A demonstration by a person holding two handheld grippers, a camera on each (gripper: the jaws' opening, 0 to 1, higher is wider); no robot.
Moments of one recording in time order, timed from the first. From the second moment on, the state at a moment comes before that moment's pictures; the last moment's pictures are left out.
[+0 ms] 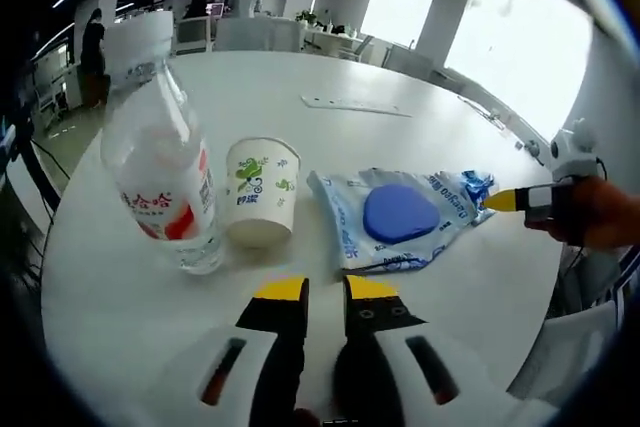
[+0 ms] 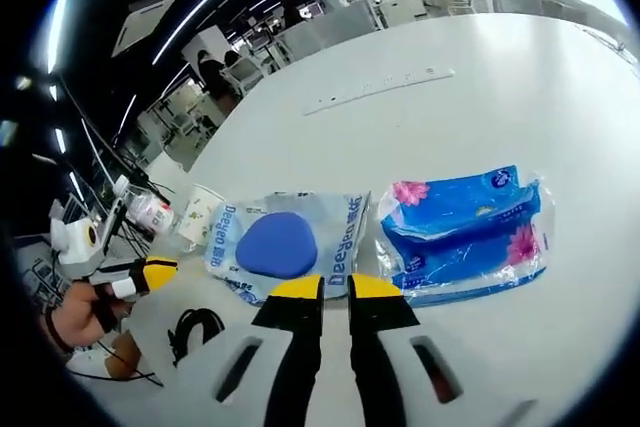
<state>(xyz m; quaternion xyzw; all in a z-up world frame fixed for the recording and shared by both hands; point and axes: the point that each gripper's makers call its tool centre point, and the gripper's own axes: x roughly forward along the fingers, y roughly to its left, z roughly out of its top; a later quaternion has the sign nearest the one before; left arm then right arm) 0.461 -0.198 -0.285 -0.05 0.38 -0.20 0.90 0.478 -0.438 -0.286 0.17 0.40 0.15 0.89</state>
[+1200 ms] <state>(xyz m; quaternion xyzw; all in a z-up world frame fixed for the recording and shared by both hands) 0.390 -0.115 -0.262 -0.05 0.35 -0.21 0.91 0.438 -0.411 -0.283 0.12 0.40 0.21 0.88</state>
